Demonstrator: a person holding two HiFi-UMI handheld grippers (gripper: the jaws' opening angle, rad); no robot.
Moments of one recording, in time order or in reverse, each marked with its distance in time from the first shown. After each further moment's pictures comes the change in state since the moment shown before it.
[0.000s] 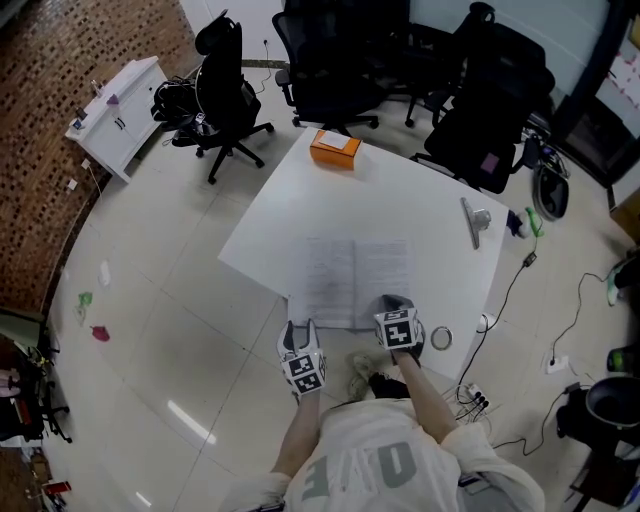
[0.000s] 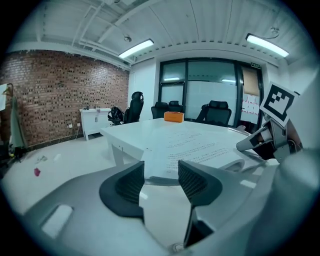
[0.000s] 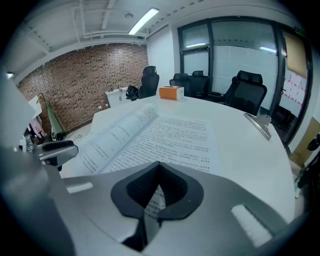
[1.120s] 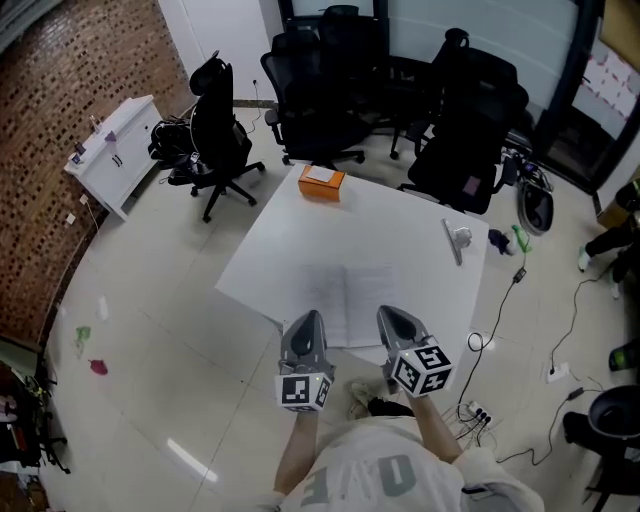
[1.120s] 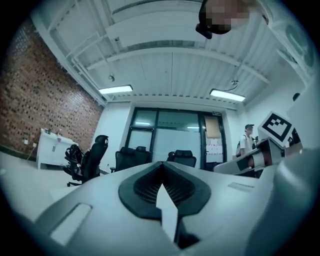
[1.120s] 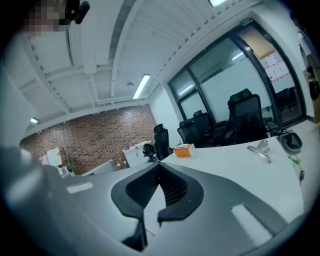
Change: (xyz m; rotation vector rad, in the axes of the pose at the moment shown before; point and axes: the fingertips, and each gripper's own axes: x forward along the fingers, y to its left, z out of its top) left arm -0.086 -0.101 0.207 0.043 -0.557 -0.401; right arm -0.181 0.025 0.117 0.256 -0.580 0.233
